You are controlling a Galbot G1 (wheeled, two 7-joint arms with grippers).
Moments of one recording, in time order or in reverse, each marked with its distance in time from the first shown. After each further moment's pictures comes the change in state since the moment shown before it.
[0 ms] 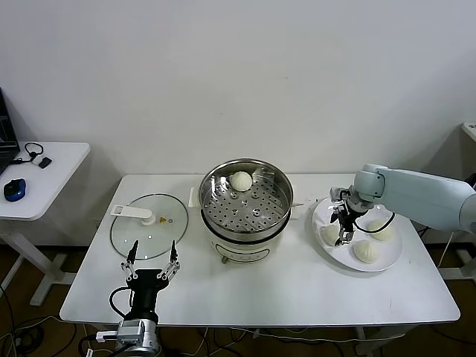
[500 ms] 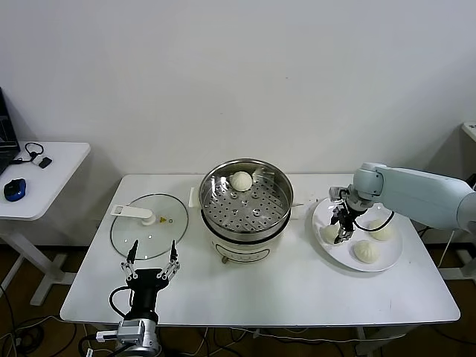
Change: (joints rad) left arm -0.001 0.000 0.000 -0.002 0.001 0.001 0.000; right arm 0.002 0.004 0.002 -0.009 -0.019 0.007 -0.028
